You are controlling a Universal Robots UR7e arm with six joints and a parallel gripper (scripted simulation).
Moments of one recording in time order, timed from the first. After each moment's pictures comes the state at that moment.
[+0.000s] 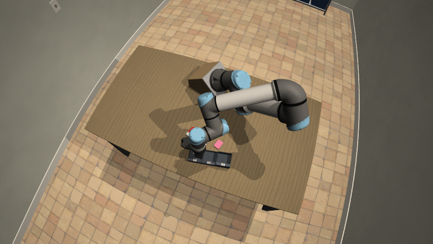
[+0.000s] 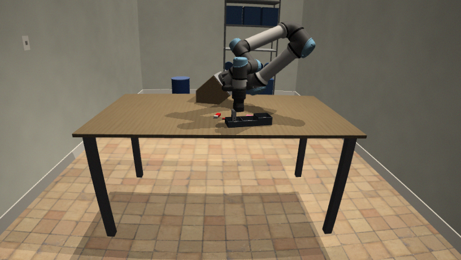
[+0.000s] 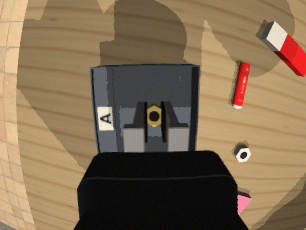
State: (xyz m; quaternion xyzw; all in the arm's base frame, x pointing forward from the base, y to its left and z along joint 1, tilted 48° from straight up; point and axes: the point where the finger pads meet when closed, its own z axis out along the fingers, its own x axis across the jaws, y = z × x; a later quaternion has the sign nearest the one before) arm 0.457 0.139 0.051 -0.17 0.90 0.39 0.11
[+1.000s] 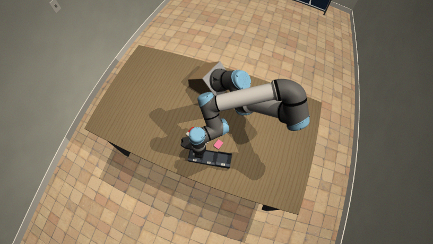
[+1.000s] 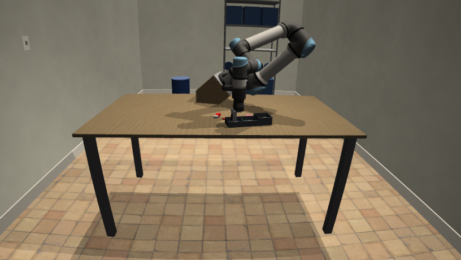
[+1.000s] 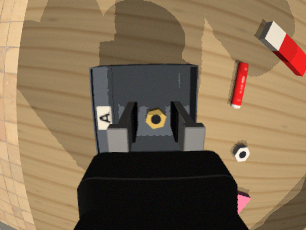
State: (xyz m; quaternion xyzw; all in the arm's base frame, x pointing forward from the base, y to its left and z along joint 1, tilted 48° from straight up) arm 0.456 0.138 0.052 -0.17 0.90 0.39 0.11
